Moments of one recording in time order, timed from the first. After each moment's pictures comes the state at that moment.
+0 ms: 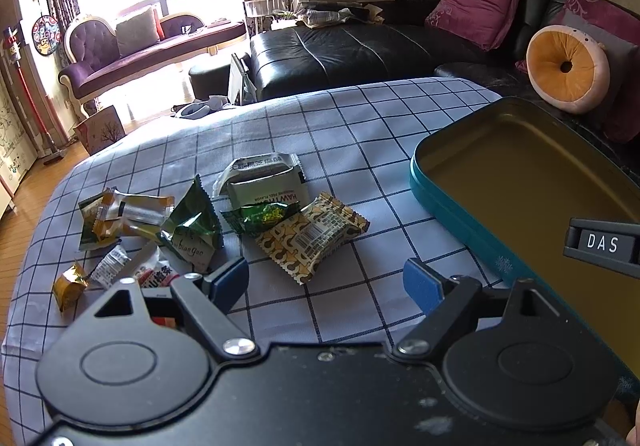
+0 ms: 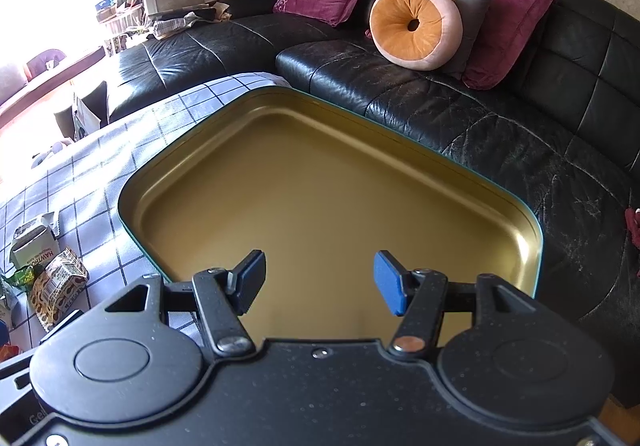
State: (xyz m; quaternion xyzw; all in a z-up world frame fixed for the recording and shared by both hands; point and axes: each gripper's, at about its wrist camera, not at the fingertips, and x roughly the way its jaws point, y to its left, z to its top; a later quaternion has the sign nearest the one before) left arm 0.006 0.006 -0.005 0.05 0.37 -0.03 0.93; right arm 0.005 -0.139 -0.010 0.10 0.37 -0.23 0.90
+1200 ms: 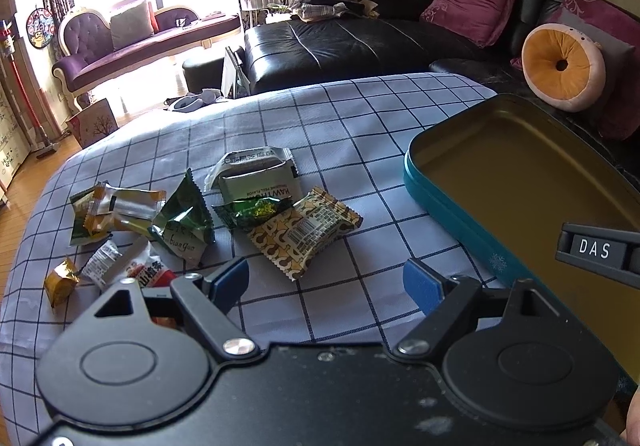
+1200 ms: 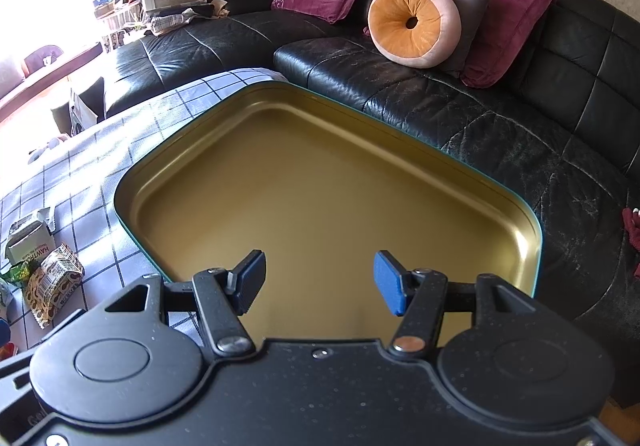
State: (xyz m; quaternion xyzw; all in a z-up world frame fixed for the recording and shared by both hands) left arm 0.009 0.008 -0.004 0.04 0.38 -0.04 0.92; right arm 0.005 -0.139 -0.012 0.10 0.37 -0.23 0.89
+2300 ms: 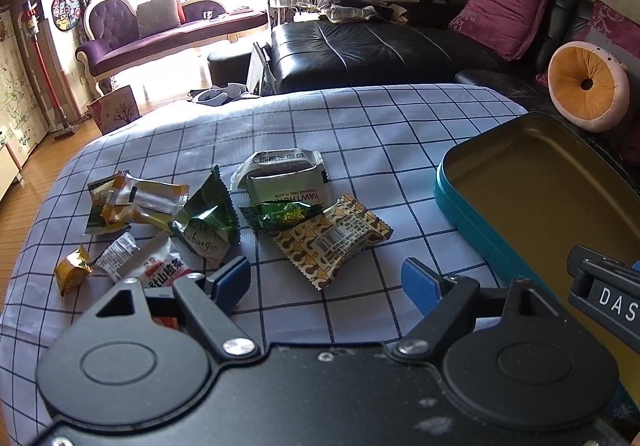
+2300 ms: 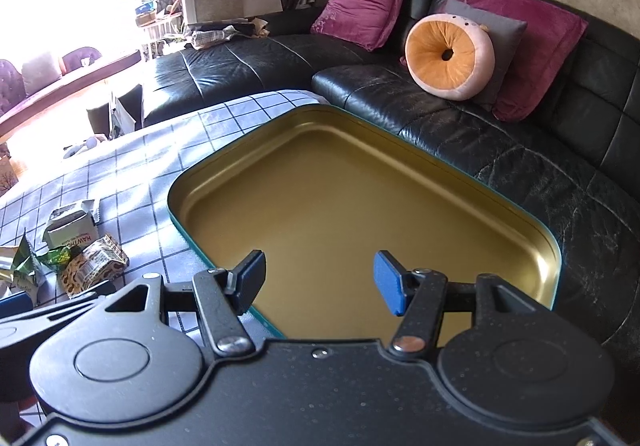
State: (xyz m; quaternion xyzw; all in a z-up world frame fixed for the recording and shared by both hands) left arm 0.015 0.019 -0.004 0.02 0.37 0.00 0.93; right arm -0.006 -0.116 -0.003 0.07 0.34 -0.18 0.92
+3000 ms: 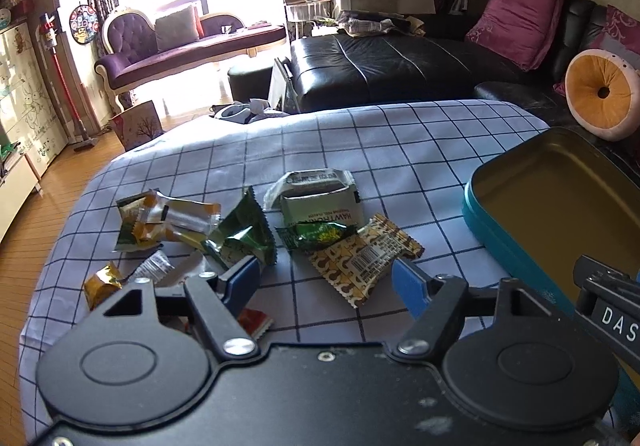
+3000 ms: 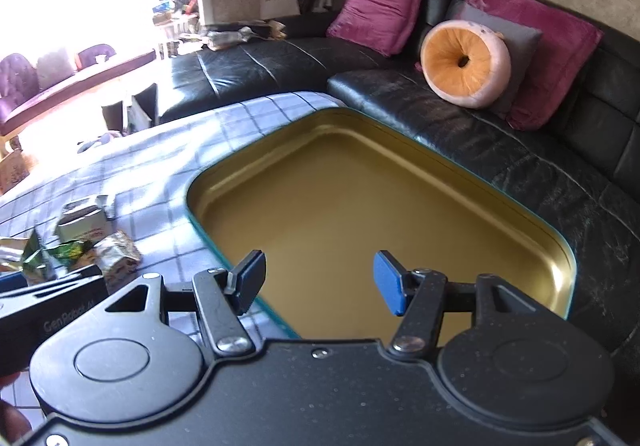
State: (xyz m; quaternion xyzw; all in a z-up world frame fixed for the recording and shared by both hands) left arm 0.014 0.032 0.005 0.03 0.35 0.03 0.94; right arm -0.005 -0.103 -0.004 0.05 0.32 -0.15 0.93
